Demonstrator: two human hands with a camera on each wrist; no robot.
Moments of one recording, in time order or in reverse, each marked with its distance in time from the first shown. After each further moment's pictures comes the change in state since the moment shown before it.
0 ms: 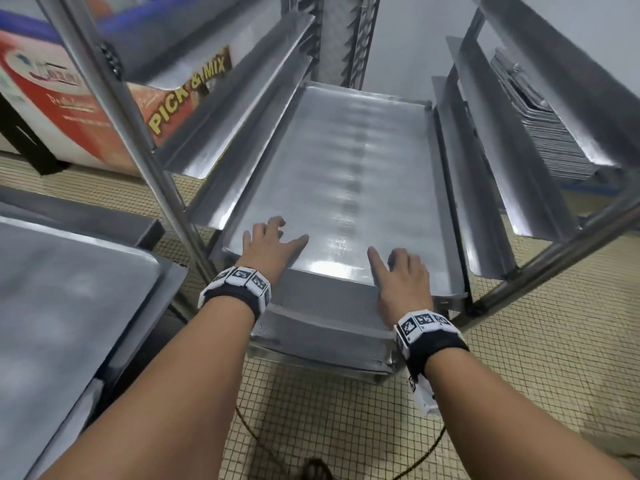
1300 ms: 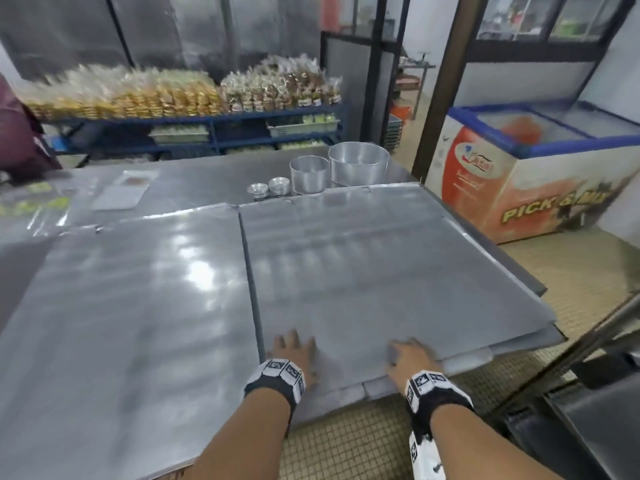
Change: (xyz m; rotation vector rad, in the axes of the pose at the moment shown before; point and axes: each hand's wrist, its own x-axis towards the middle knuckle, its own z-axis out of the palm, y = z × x) left_hand -0.596 -0.210 0.049 -0.371 -0.292 -1.150; right_hand -0.251 -0.474 -0.048 0.110 -0.466 -0.782
